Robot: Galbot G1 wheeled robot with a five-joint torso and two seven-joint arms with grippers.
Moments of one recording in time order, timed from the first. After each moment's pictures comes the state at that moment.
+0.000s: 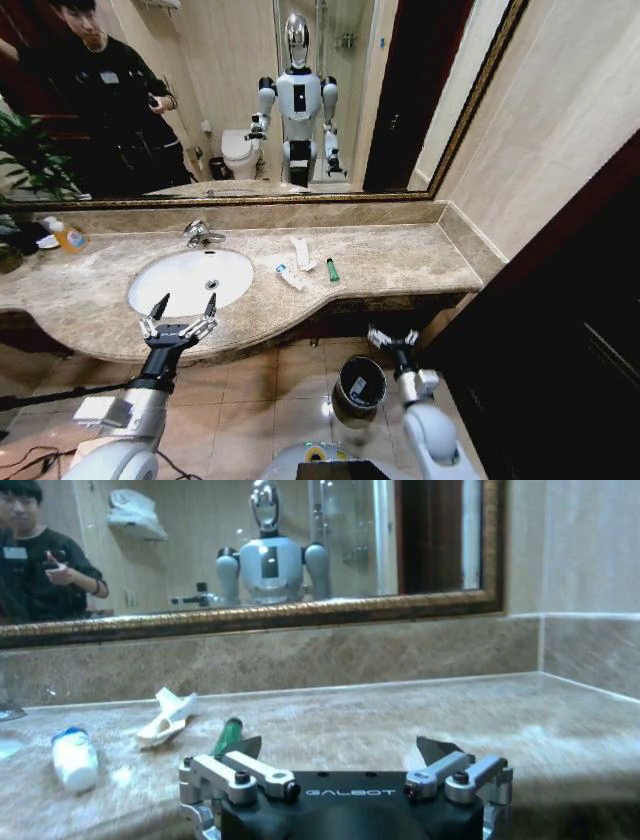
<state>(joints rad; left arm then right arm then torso) 1.84 -1.36 -0.82 -2.47 -0.37 0.04 0.05 -1.48 1.44 0.49 1.99 0.17 0.02 0.05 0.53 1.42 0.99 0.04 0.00</state>
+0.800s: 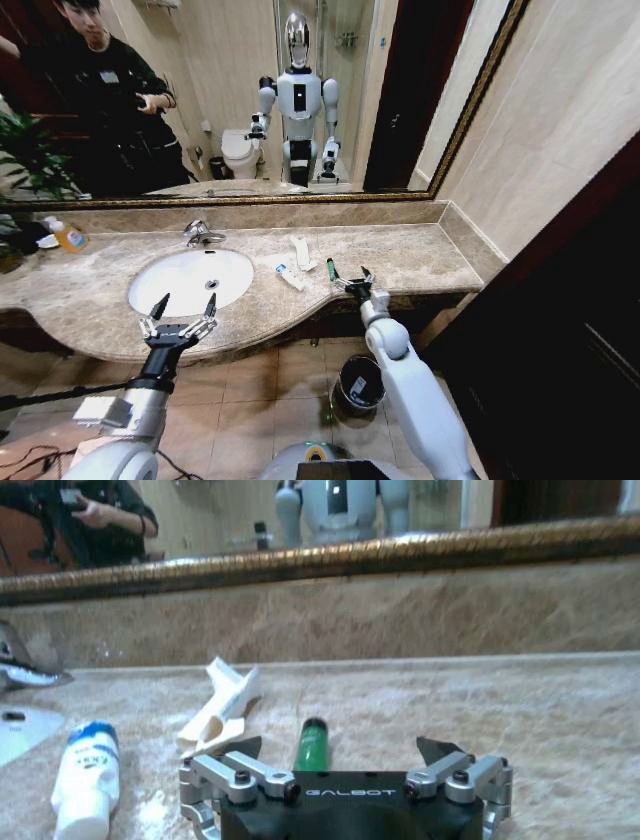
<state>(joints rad) 1.84 -1.36 -0.82 -2.47 -0.37 0.04 0.05 -0.96 1.44 0.27 1.64 0.23 -0.26 0.06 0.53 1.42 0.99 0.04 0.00</state>
